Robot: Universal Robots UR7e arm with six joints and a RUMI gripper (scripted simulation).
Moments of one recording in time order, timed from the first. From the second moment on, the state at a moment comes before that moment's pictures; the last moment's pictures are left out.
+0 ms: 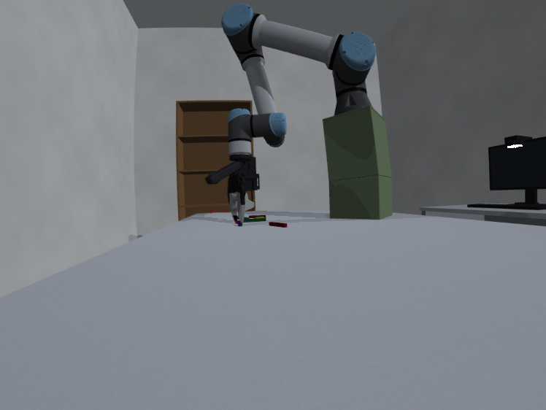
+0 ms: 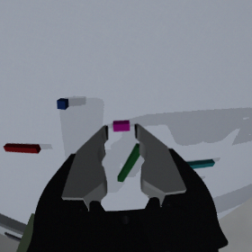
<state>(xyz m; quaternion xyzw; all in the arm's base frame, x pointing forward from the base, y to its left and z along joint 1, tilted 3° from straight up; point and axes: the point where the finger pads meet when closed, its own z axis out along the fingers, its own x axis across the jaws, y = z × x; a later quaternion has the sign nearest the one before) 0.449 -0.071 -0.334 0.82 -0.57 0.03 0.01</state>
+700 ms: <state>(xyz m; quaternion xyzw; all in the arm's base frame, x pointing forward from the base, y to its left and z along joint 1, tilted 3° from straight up) 0.449 -0.071 -0.334 0.82 -0.57 0.03 0.01</state>
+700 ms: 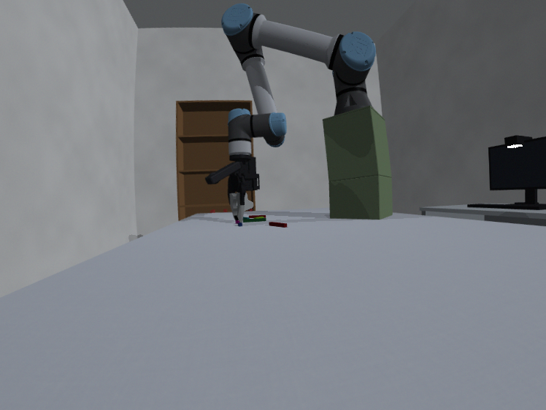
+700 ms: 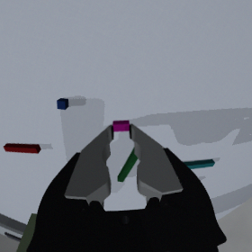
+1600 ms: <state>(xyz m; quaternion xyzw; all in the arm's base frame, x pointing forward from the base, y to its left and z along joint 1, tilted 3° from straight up) 0.450 -0.072 -0.332 0.82 -0.57 0.03 0.01</state>
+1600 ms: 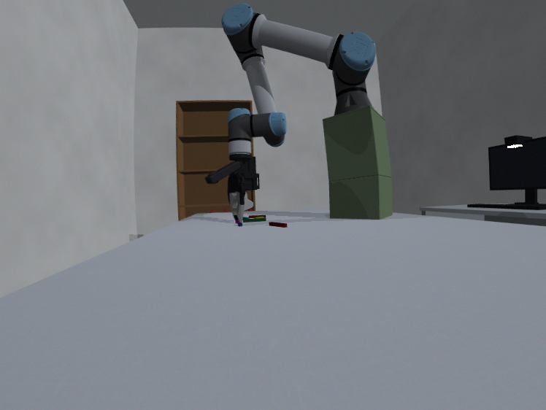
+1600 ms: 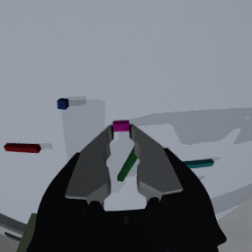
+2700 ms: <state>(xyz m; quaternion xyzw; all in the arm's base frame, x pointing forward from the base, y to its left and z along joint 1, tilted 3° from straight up) 0.448 -0.068 -0.237 0.82 -0.57 0.03 0.01</state>
